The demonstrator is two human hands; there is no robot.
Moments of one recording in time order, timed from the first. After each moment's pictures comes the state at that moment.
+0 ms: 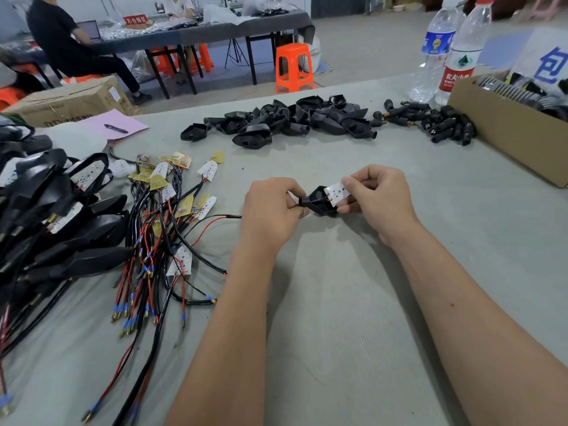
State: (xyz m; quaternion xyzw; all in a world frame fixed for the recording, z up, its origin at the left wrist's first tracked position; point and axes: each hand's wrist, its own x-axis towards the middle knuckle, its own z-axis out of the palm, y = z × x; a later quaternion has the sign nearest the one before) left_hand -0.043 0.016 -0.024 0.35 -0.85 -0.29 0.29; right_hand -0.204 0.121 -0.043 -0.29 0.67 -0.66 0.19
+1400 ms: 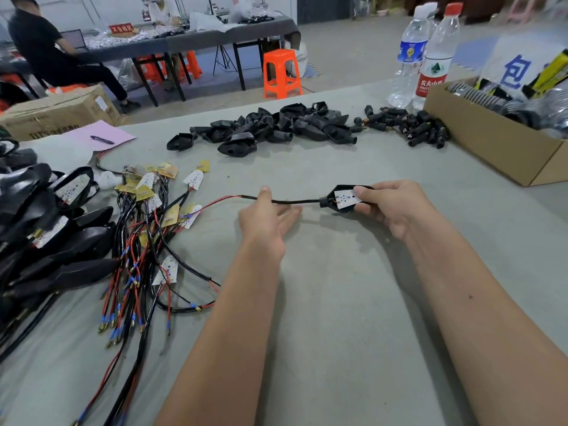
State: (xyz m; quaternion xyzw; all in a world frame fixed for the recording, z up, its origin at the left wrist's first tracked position) left_hand -0.071 0.043 -0.008 0.43 -0.31 -0.76 0.37; right_hand -0.241 0.153 -0.030 -0.10 0.65 -0.69 0.32
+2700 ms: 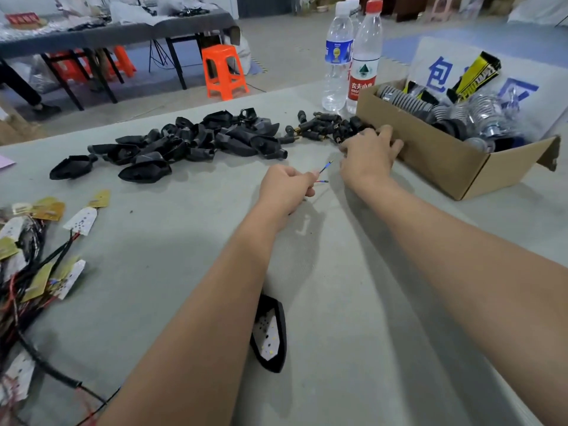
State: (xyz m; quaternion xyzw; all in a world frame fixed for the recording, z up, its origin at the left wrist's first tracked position) left_hand -0.261 0.037 -0.018 0.34 -0.72 -0.58 0.17; right_hand -0.411 0.120 -0.025 -0.24 0.95 -0.12 -0.15
